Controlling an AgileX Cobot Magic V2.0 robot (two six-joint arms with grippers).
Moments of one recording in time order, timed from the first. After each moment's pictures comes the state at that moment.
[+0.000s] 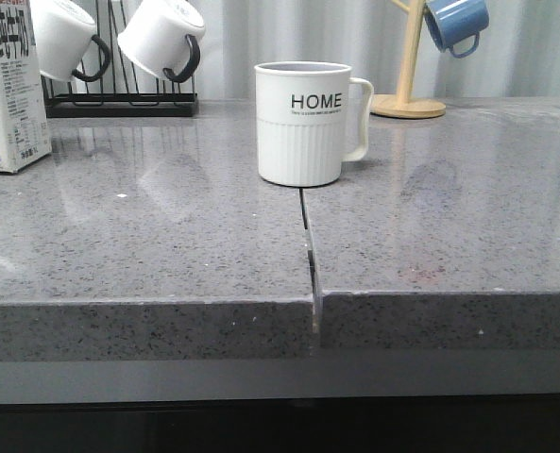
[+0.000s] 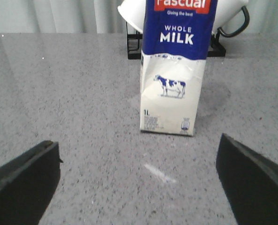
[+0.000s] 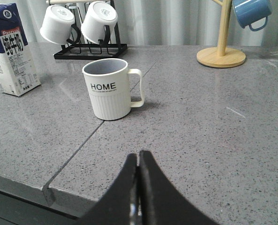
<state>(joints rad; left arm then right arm) -0.02 0.68 -0.35 0.00 -0.06 -0.04 0.40 0.10 -0.35 -0.02 0.43 0.15</state>
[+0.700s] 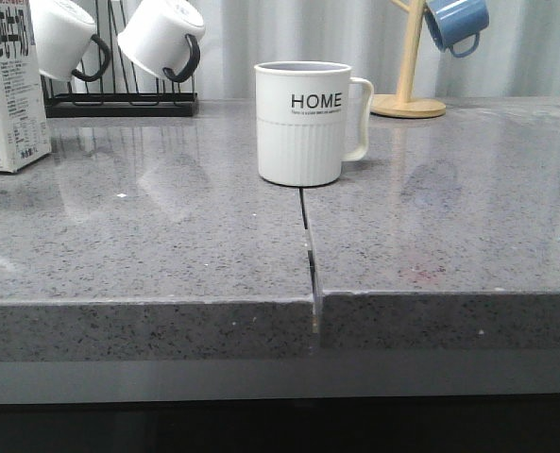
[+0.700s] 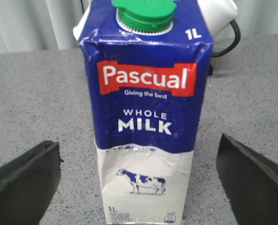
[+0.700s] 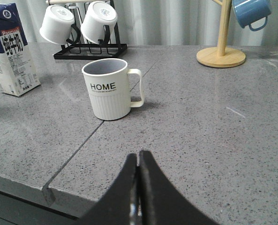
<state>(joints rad) -0.10 1.26 -0.77 0.03 -0.12 -0.04 0.40 0.10 -0.35 -0.02 0.43 0.15</state>
